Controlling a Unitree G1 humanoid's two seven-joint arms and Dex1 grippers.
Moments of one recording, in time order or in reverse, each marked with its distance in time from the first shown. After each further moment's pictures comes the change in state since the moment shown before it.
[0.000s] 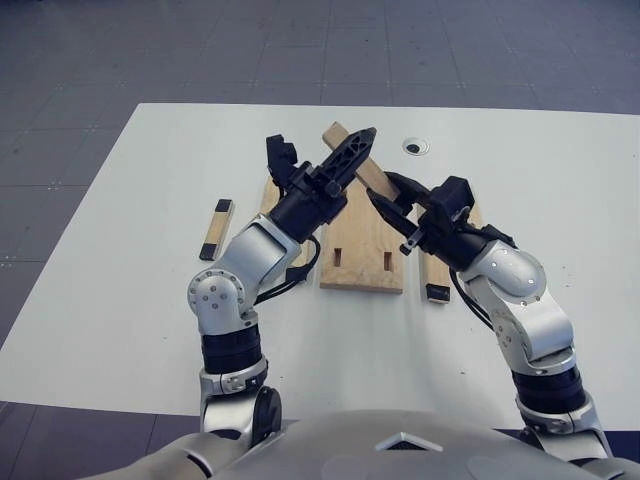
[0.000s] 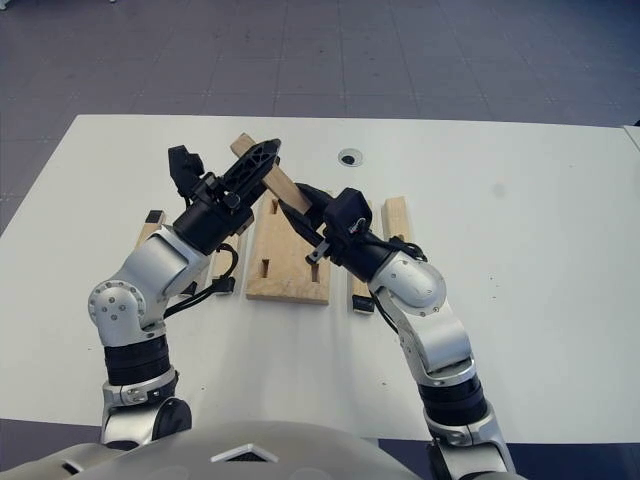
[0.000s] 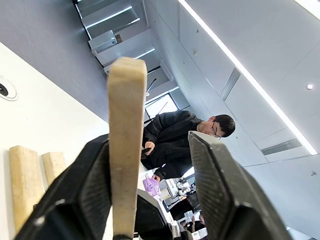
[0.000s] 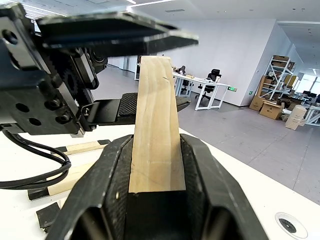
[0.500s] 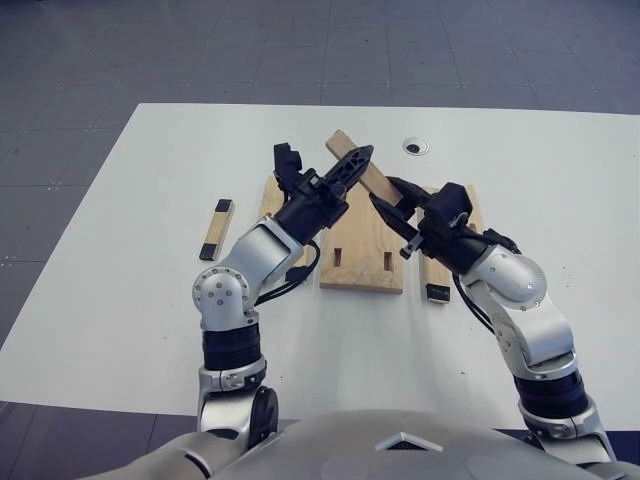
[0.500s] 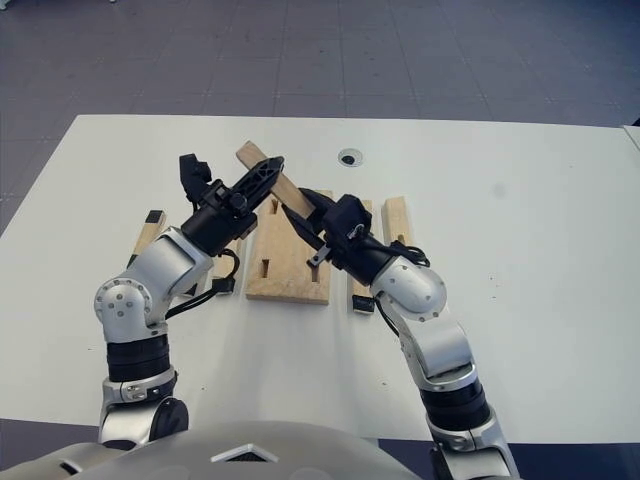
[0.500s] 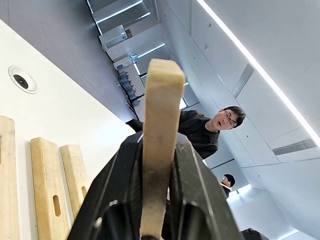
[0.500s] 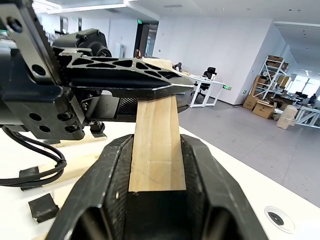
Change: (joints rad) left arm -0.004 0.020 -0.010 0.066 0.059 -0.010 -0.020; right arm 0.019 -0.019 0.022 -0.010 -0.074 -0.008 -0.025
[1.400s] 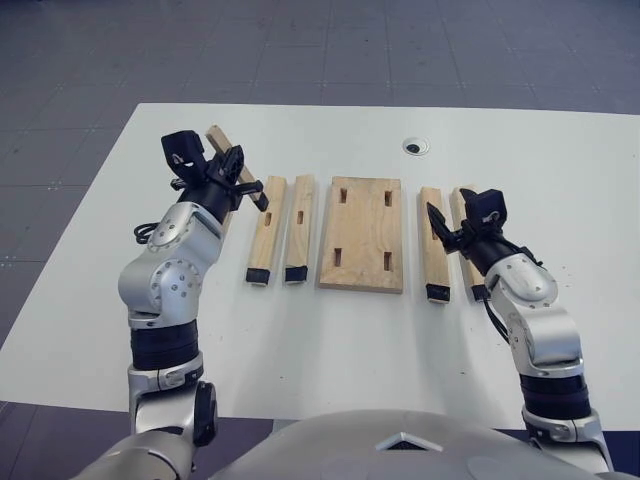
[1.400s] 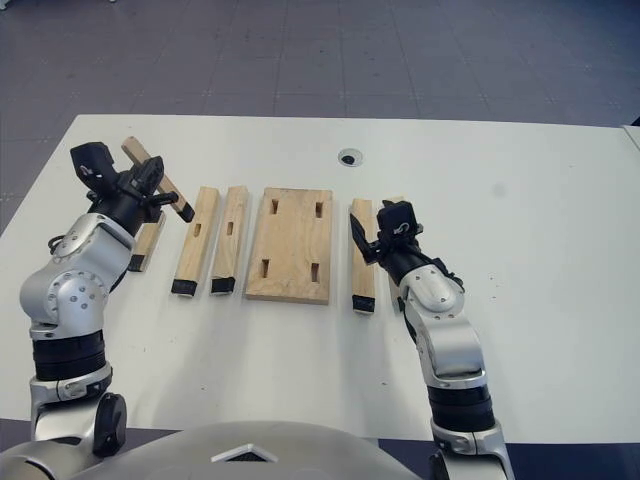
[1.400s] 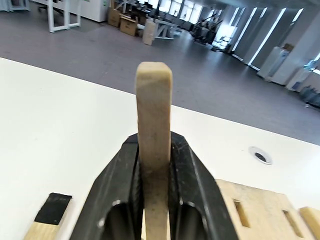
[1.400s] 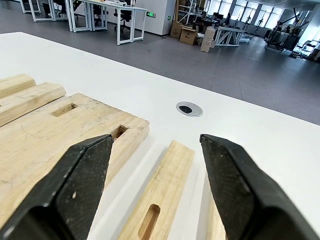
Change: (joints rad) left arm 0.000 0.340 0.023 0.005 0.807 -0.197 0.040; right arm 0.061 0.041 -0.152 0.135 -0.079 0.166 -0.221
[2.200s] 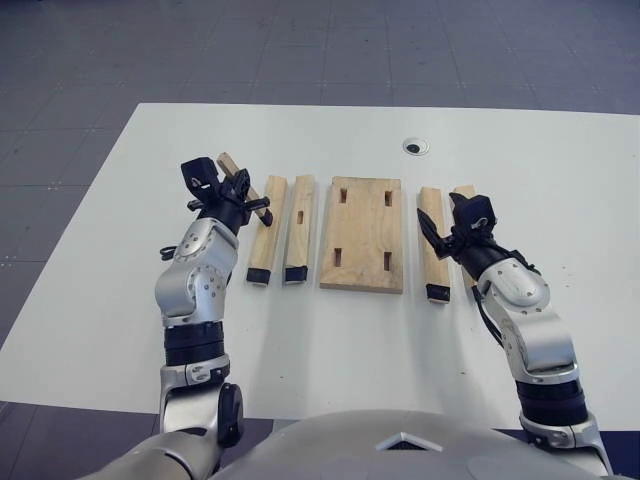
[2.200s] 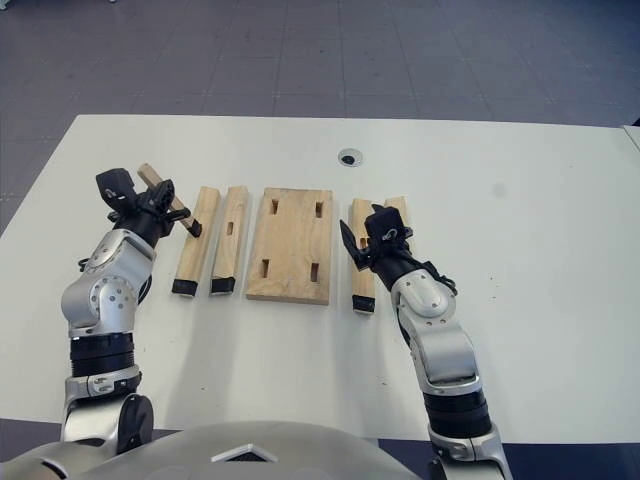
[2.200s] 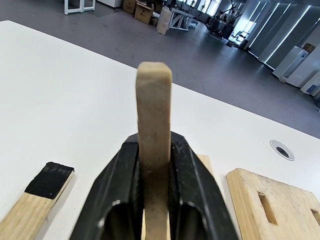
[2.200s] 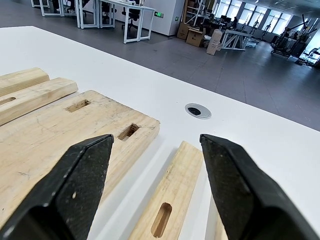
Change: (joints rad) left arm -0.001 -0.142 0.046 0.156 0.146 -0.075 -0.091; right arm 0.022 -0.004 0.034 -0.035 -0.040 0.000 0.007
